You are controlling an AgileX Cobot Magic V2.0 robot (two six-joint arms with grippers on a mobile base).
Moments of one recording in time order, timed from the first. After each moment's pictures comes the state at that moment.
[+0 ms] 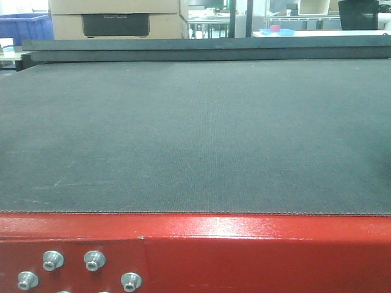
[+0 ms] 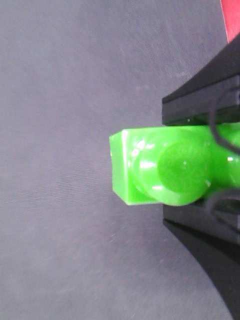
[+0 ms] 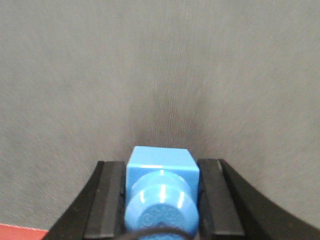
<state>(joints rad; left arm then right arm) -0.10 1.05 -0.95 0.01 0.73 0.10 0.18 0.98 -0.77 -0.03 0.66 0.06</state>
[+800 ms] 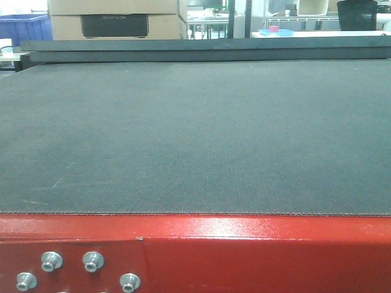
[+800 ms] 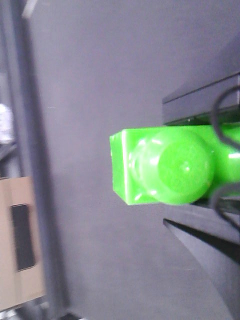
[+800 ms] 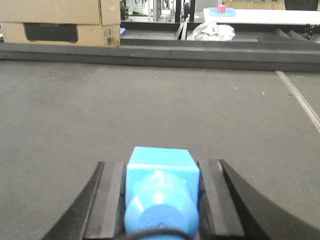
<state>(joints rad) -0.19 0.60 -0.95 0.00 0.66 0.08 0.18 0.35 -0.77 -0.03 0.66 0.06</state>
